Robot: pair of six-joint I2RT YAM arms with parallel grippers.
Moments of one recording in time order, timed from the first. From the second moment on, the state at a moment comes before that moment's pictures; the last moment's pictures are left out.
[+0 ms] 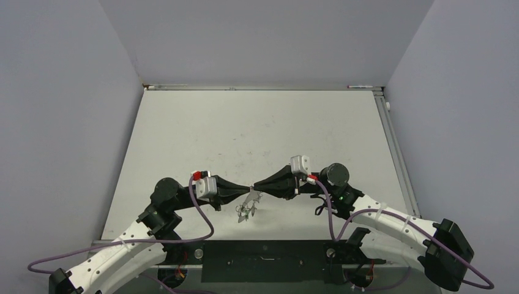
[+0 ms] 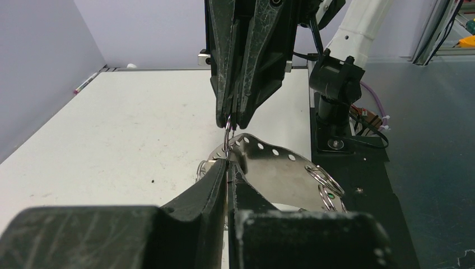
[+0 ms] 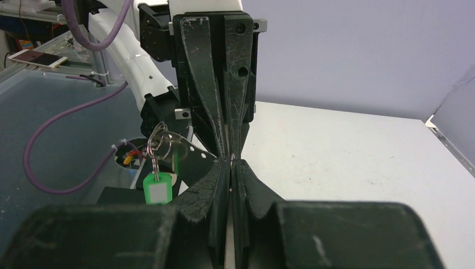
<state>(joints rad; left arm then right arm) -0.75 0.57 0.40 0.33 0.65 -0.01 0.85 0.99 0.52 0.73 -0.77 0.06</state>
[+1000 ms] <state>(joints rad) -0.75 0.56 0.40 0.33 0.63 -0.02 0.88 1.04 0.52 0.76 -0.78 0.07</state>
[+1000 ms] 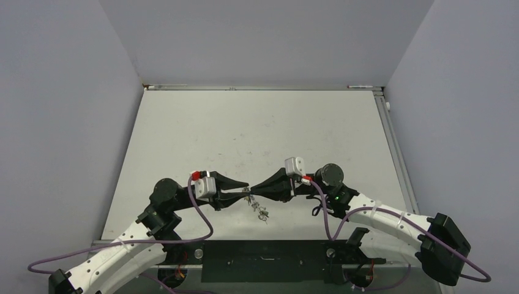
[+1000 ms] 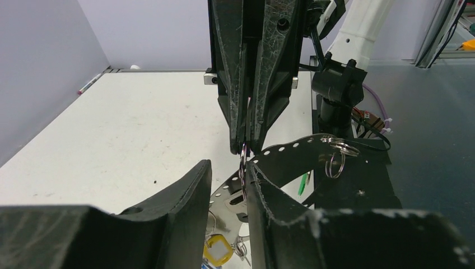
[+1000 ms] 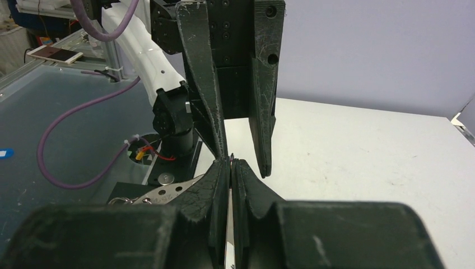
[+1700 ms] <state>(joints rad) -0.76 0.55 0.40 0.26 0.60 0.04 0.90 1.04 0.56 0.62 -0.70 0.00</state>
